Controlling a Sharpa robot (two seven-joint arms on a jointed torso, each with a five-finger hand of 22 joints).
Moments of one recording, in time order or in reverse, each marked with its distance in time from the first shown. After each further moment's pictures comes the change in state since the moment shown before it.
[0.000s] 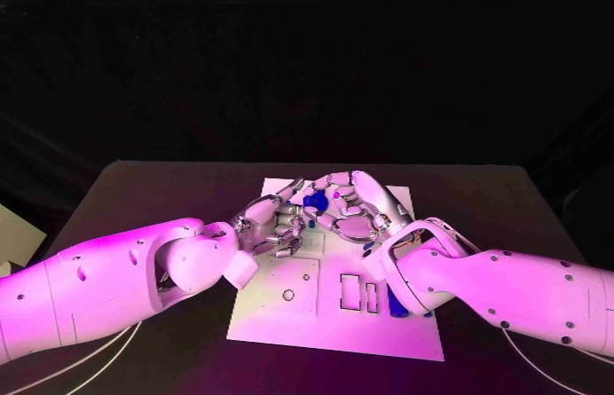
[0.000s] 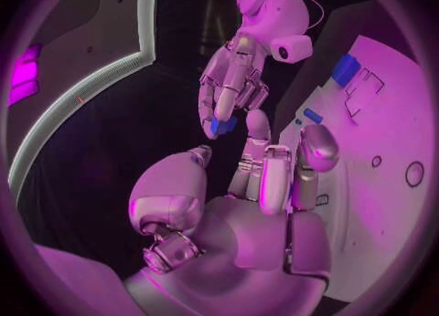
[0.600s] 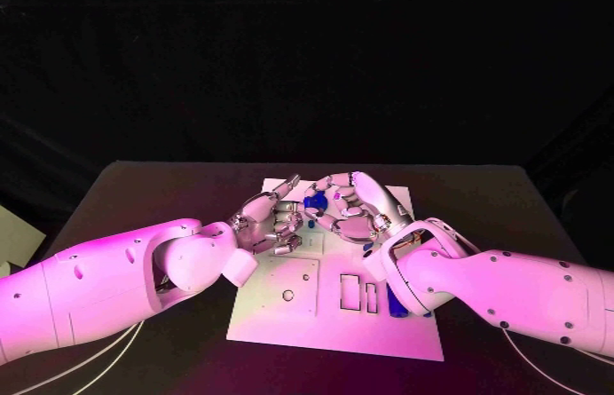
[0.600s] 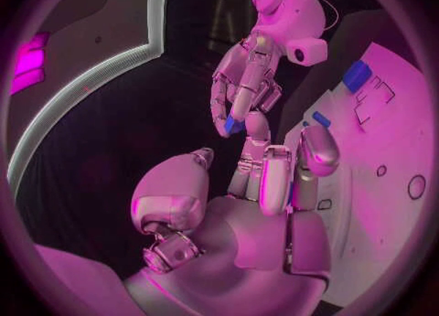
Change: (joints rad) left arm 0.000 -0.005 0.000 0.003 0.061 0.010 0.020; left_hand 0.001 0.037 -0.024 0.001 0.000 0.026 -0.005 0.013 0.015 0.007 0.000 0.024 0.023 0.000 0.000 0.004 0.000 0.000 0.011 -0.003 0.012 0.022; right arm -0.003 -0.002 0.000 -0.006 -0.007 0.001 -0.009; right_hand 0.000 0.000 -0.001 -0.004 -0.003 0.003 -0.003 0.002 0.001 0.000 0.000 0.000 0.000 0.000 0.000 0.000 0.000 0.000 0.000 0.000 0.000 0.000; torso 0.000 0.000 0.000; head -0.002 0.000
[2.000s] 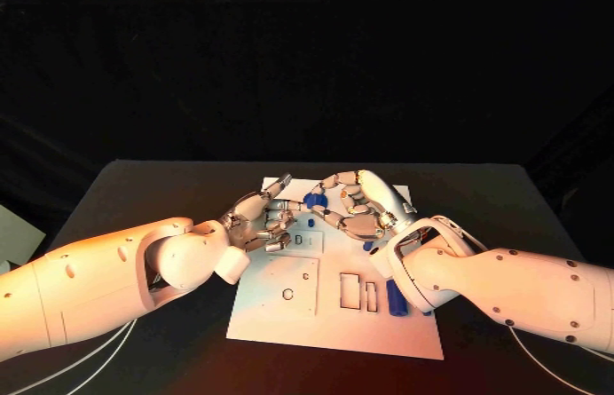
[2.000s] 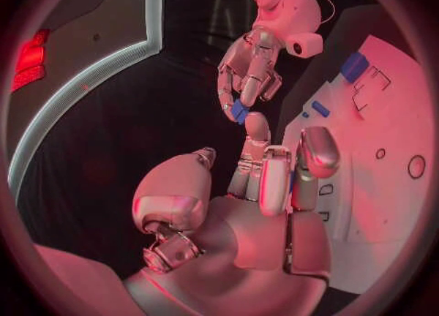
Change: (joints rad) left arm -0.001 -0.022 -0.001 -0.013 0.004 -0.001 -0.003; left_hand 0.034 0.016 -0.016 -0.006 0.000 0.012 -0.005 0.010 0.022 0.004 -0.004 0.011 0.001 0.003 -0.003 0.004 0.000 0.000 0.007 0.000 0.006 0.007; right arm 0.001 -0.021 0.001 -0.007 -0.031 0.004 -0.024; right_hand 0.000 0.000 0.001 -0.001 -0.004 0.002 -0.002 0.001 0.000 0.000 0.000 0.000 0.000 0.000 0.000 0.000 0.000 0.000 0.000 0.000 0.000 0.000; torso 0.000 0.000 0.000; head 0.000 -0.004
